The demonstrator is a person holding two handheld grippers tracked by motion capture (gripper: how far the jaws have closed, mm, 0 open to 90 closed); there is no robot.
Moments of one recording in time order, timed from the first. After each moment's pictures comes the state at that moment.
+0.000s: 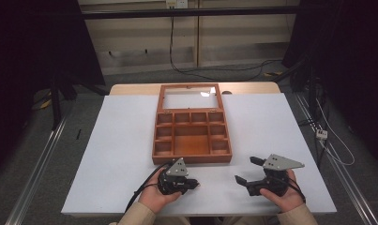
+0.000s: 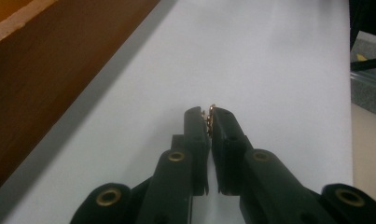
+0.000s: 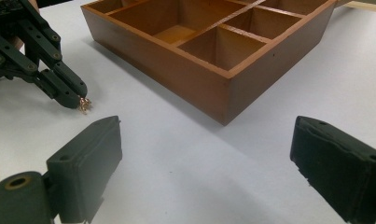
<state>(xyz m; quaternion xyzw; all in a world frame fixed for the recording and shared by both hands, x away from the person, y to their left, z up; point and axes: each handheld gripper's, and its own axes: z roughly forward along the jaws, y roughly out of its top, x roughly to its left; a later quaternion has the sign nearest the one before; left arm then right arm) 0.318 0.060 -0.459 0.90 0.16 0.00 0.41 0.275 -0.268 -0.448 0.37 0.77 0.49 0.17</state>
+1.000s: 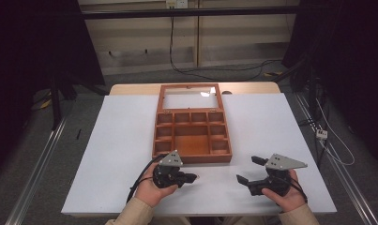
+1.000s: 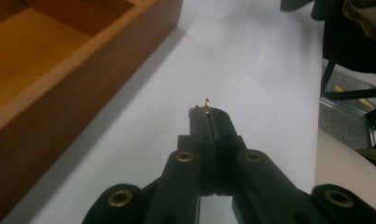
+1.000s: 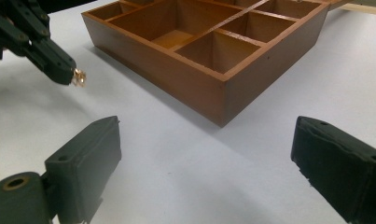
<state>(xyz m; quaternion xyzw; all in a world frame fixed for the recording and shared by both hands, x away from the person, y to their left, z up) 0.329 0.071 -0.435 0.87 0.21 -0.03 0.44 0.274 -0.272 -0.446 0.38 0.76 0.49 0.17</state>
